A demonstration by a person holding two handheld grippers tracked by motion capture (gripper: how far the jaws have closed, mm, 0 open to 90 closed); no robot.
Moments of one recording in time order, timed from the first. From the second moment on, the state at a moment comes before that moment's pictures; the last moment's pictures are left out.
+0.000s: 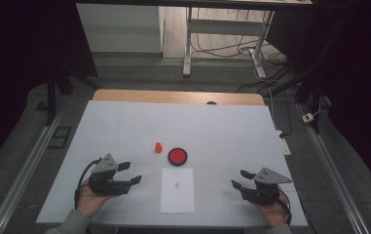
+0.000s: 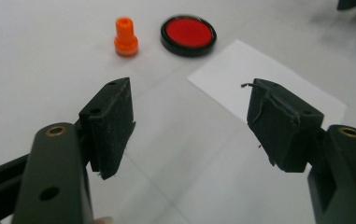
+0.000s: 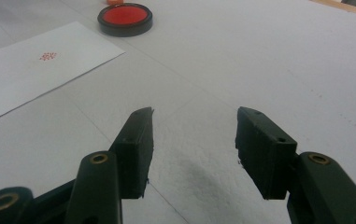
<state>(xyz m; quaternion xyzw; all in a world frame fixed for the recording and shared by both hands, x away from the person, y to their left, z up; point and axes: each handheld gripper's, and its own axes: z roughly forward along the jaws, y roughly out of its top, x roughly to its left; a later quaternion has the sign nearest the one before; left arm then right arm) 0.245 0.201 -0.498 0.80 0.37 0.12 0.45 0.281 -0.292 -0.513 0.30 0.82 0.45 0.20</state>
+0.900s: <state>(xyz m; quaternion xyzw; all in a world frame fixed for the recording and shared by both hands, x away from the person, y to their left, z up) 0.233 0.223 -0.510 0.80 0.38 0.14 0.44 0.282 -0.293 -0.514 0.29 0.82 0.44 0.21</state>
